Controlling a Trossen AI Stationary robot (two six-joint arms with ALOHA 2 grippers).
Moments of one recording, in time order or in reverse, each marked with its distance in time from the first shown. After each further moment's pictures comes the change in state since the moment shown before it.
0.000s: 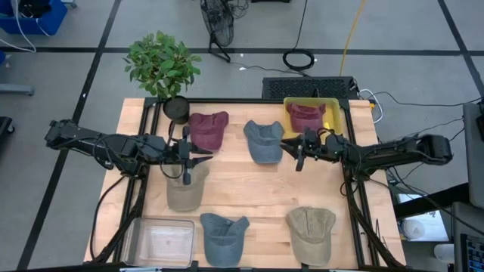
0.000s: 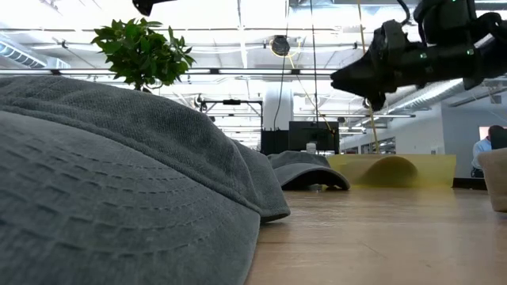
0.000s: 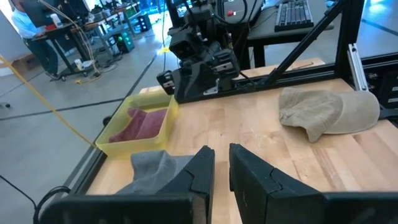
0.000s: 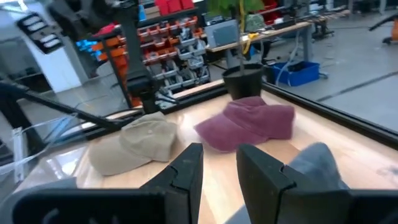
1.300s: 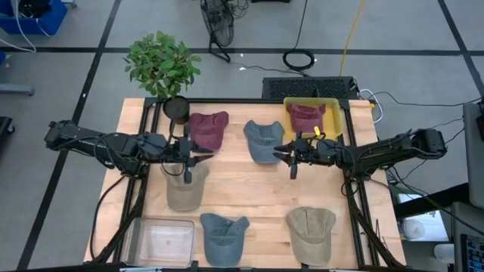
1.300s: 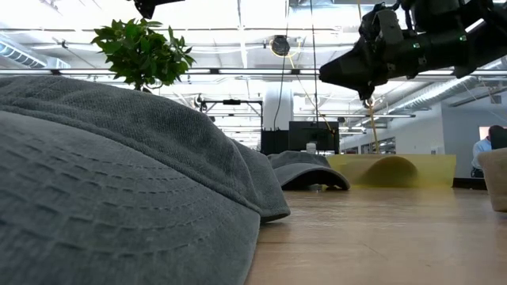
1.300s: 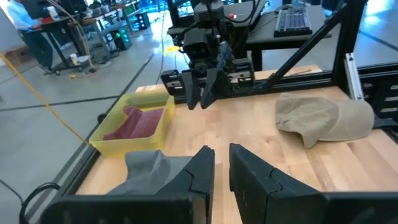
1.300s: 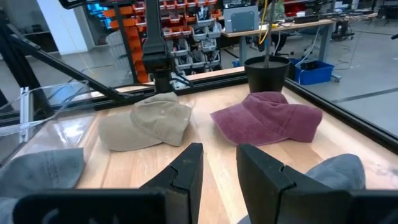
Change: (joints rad) left arm 0.027 0.004 0.000 0.010 0.041 -0.047; right arm 0.114 0.103 0.102 -0.070 0.049 -0.113
